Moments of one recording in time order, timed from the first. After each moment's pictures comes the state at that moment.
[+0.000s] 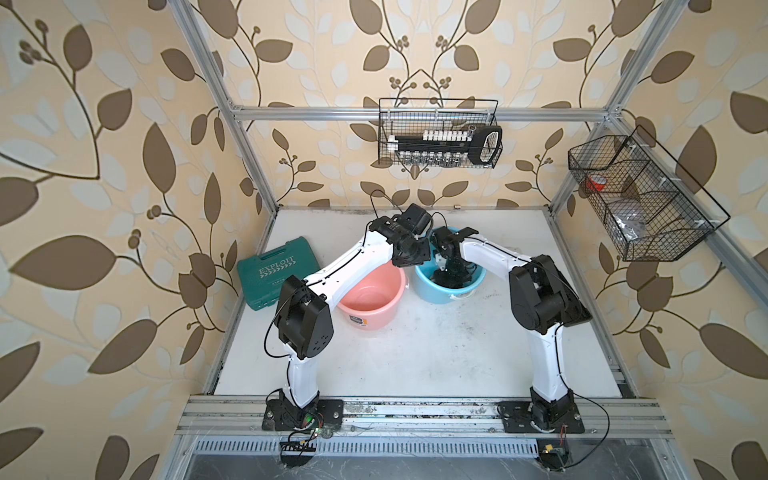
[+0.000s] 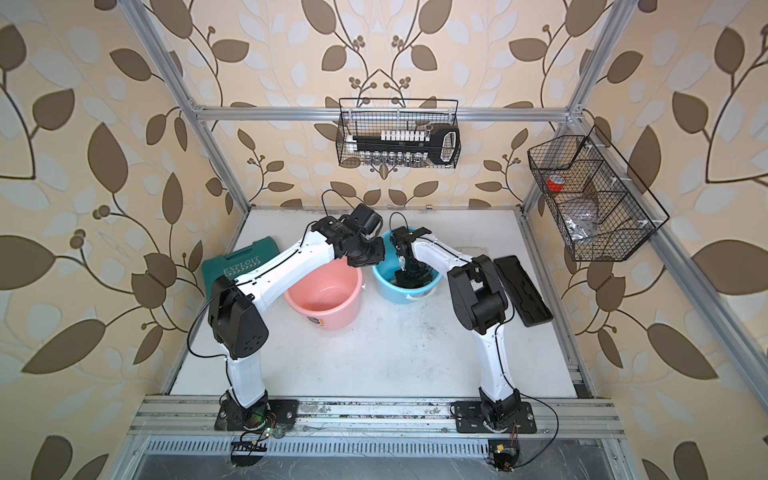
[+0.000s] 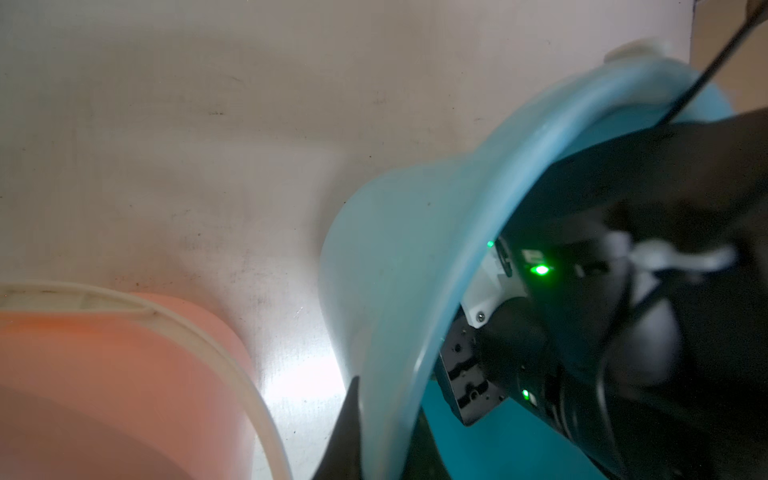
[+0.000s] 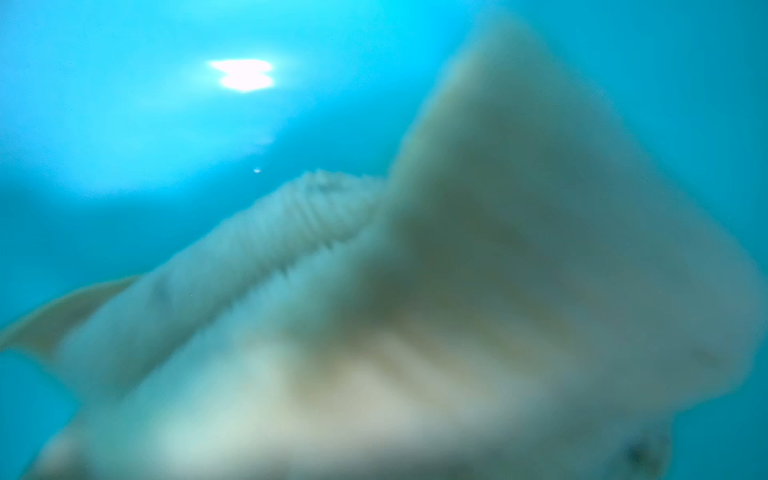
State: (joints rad) left arm -0.67 1.90 1.82 -0.96 0.02 -0.73; right arm 0.47 2.16 1.70 -1.09 -0.10 0.19
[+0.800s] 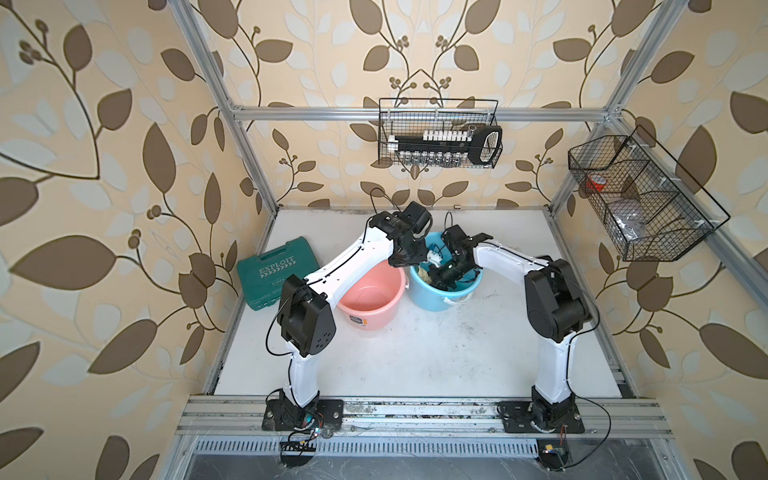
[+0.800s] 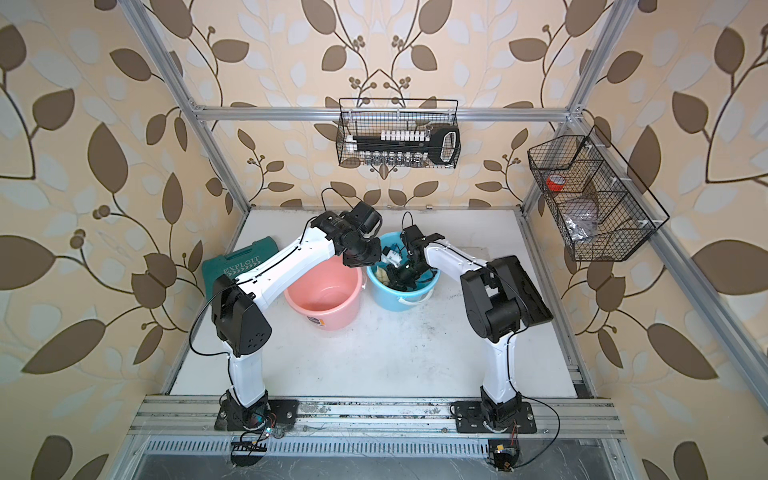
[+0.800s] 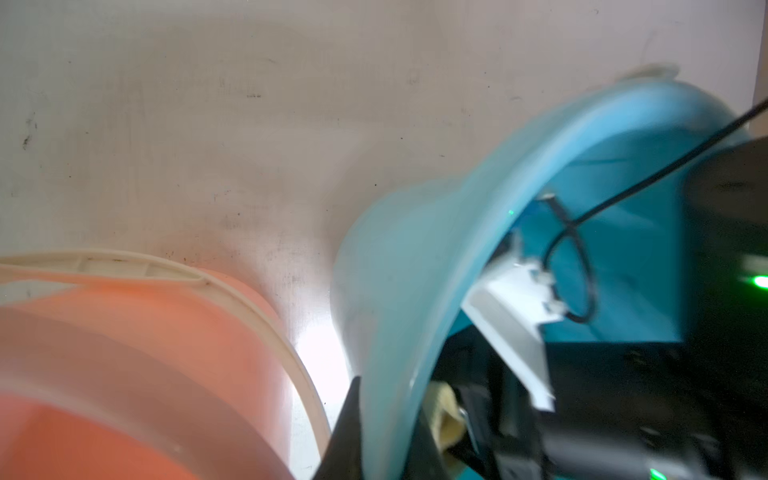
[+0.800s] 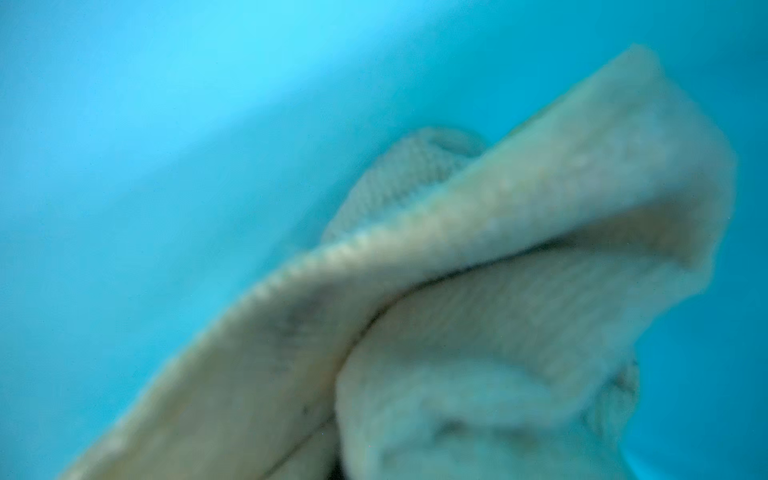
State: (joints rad) left arm -0.66 1.94 1.90 -1.08 -0.01 -0.70; right arm 0.41 1.96 1.48 -0.81 -0.85 0.22
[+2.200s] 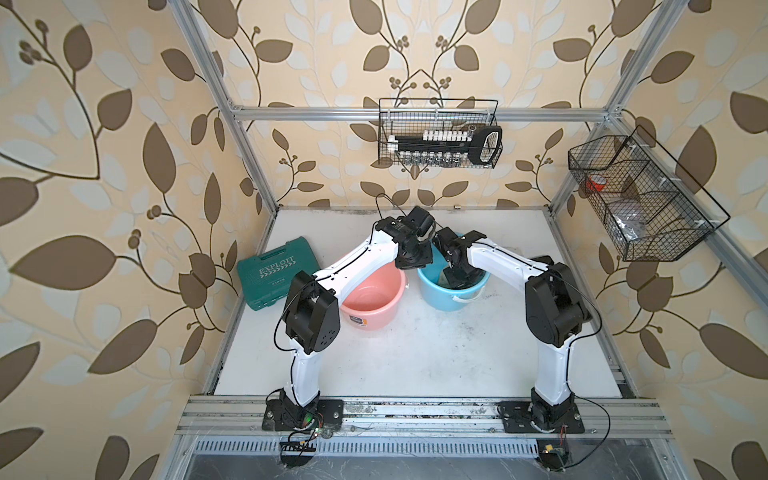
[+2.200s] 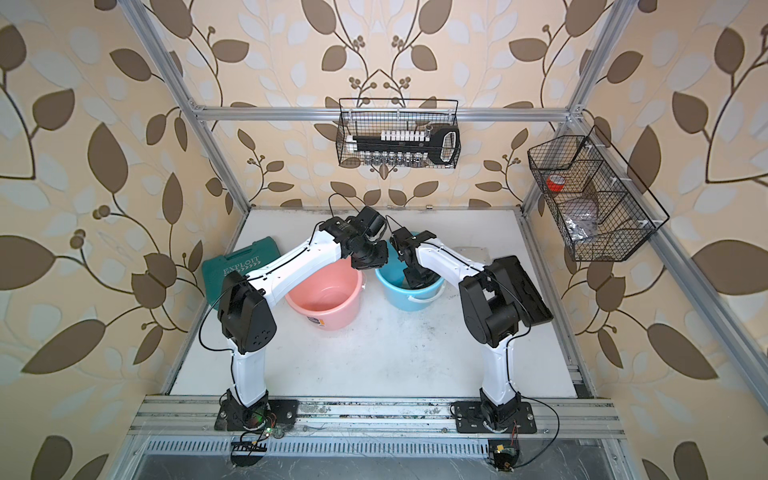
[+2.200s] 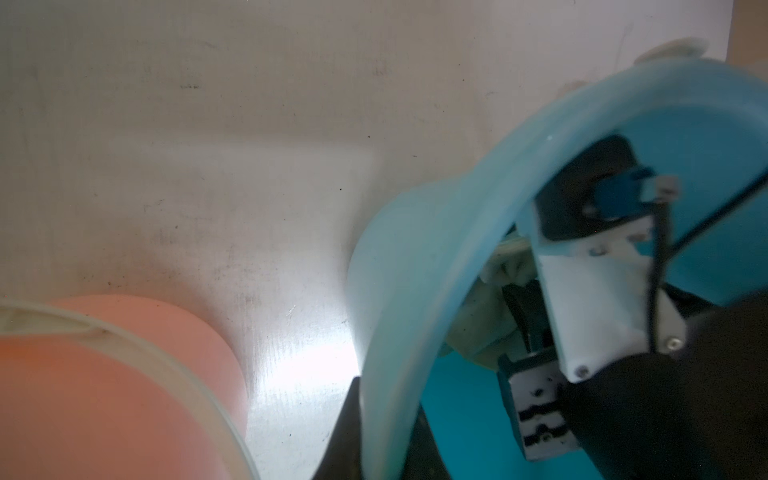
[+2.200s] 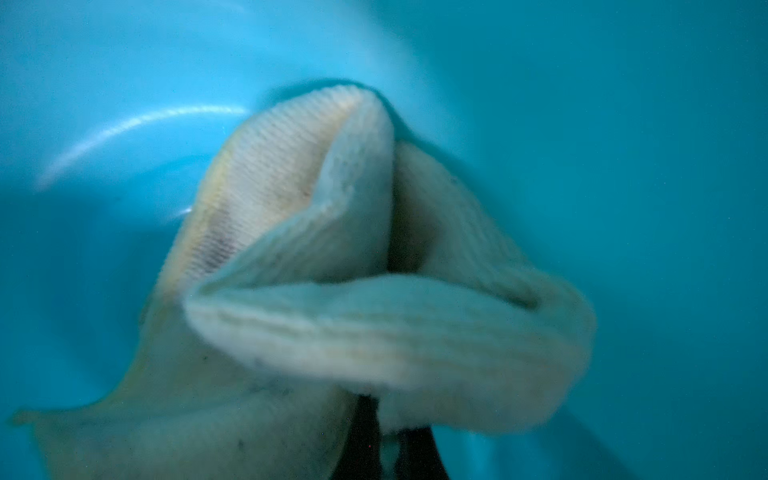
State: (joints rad) left arm -0.67 1.96 1.85 -0.96 0.05 -0.73; right arm 0.50 2.04 1.58 -1.06 0.37 0.21
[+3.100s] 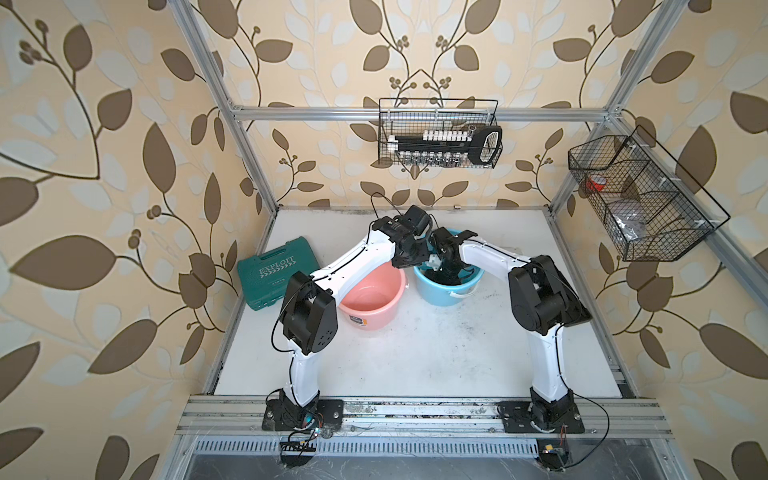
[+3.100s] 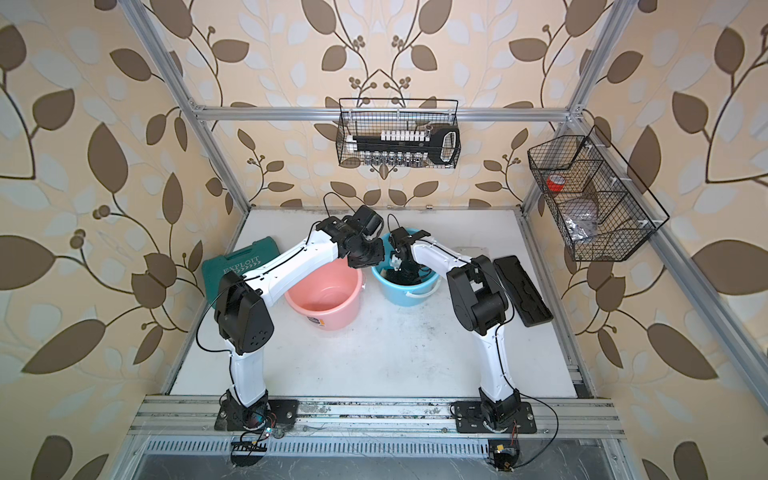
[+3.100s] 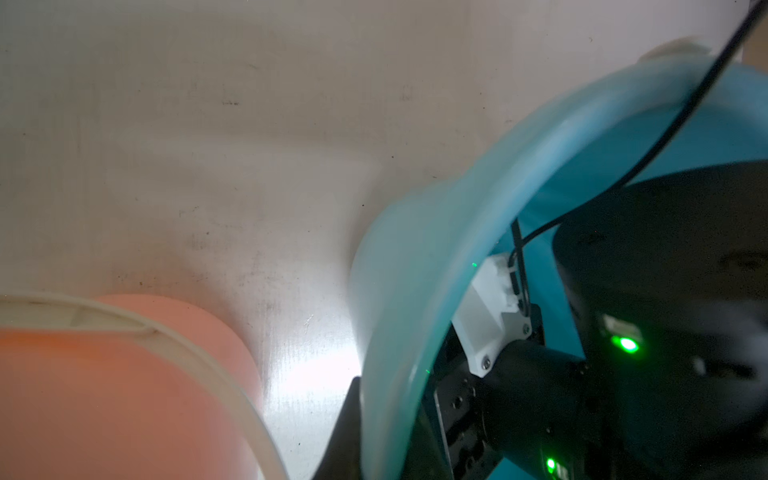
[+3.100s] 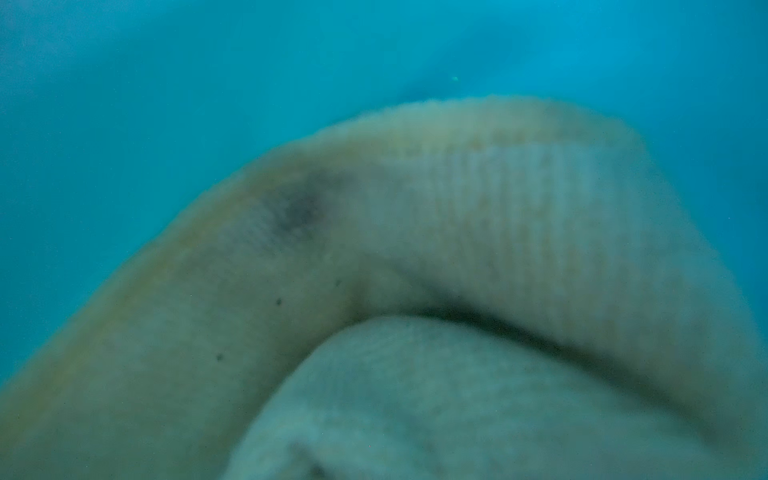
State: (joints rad) left arm -0.65 1.94 1.82 -0.95 0.00 -0.75; right arm 0.48 2.14 1.65 -0.98 -0.33 0.34
